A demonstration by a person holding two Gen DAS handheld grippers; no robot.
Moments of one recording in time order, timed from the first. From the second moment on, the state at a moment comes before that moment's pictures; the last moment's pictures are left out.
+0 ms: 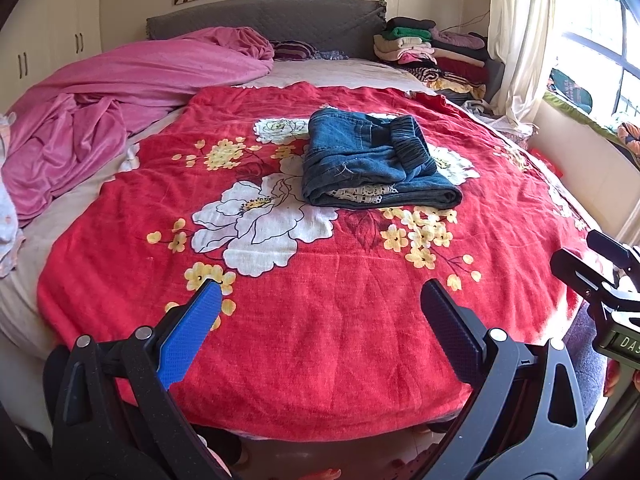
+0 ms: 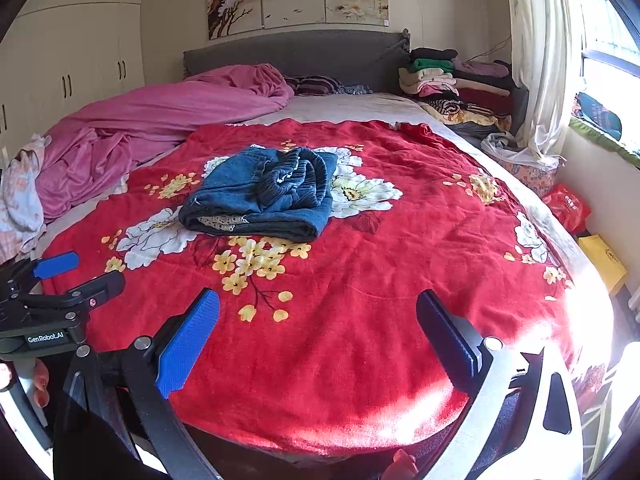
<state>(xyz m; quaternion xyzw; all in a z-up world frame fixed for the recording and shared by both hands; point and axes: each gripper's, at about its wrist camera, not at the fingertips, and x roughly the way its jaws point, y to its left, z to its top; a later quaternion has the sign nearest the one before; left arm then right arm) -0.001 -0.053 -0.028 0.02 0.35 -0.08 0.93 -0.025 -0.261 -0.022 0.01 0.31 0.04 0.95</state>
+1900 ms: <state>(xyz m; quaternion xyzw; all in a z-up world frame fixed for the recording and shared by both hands) 0.000 -0.046 -0.032 0.01 0.37 -0.07 0.92 -0.027 -0.261 -0.028 0.00 0.32 0.04 0.95</state>
